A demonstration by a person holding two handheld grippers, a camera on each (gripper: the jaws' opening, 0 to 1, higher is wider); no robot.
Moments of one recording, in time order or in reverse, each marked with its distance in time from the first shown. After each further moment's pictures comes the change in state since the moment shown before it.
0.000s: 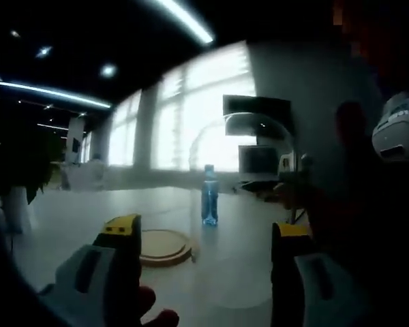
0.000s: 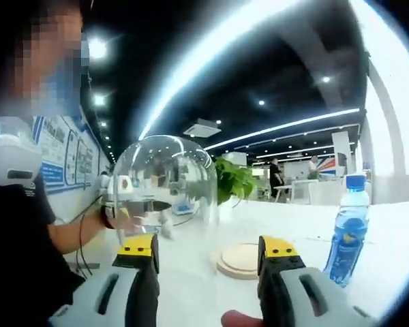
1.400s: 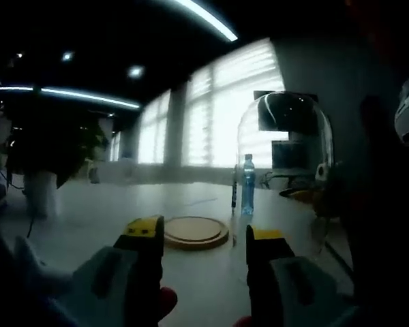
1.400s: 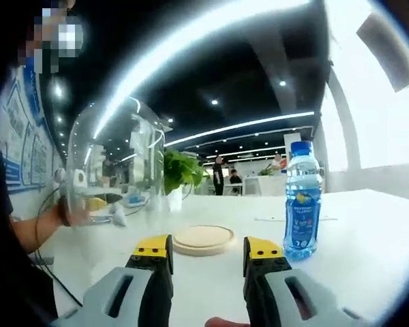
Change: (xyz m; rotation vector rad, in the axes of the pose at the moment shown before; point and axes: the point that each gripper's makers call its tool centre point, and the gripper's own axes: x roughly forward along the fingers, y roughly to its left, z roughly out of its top) left arm -0.015 0.045 -0.034 0.013 0.013 0.190; right arm -0.012 -0.048 -0.057 0.001 0.011 -0.334
